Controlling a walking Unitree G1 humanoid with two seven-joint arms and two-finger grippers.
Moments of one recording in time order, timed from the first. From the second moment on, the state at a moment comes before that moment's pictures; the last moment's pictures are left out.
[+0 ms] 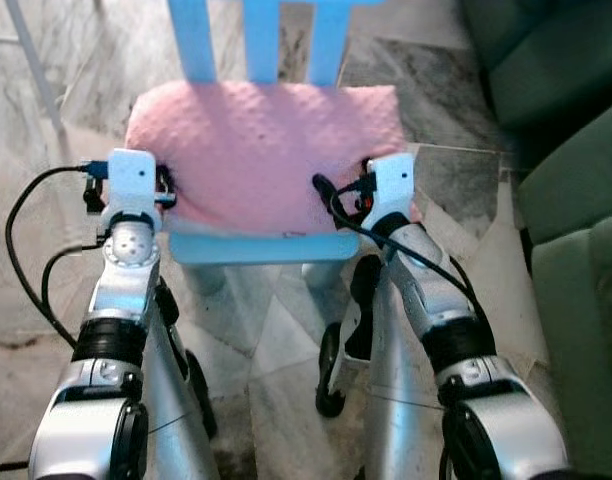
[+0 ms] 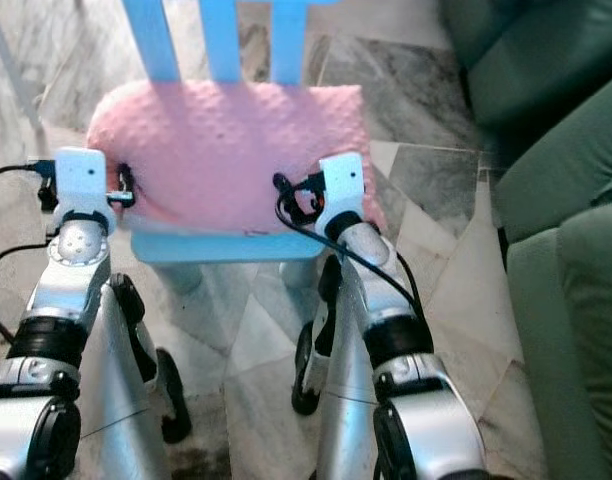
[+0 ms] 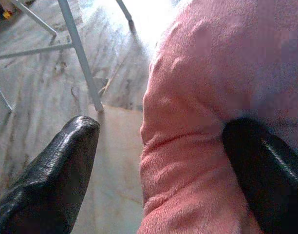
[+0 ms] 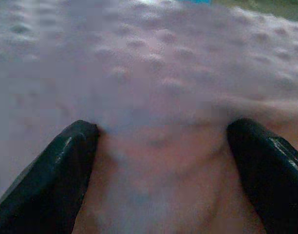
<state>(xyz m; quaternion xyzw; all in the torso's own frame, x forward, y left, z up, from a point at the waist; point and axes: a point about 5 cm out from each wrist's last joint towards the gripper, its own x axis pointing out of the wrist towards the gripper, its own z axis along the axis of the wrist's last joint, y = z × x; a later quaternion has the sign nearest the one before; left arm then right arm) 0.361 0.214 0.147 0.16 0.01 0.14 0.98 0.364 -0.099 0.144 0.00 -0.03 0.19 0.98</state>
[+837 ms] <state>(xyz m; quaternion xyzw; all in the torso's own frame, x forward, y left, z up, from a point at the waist) 0.370 0.200 0.124 0.18 0.05 0.08 0.98 0.368 -0.096 0.118 0.00 0.03 0.15 0.99</state>
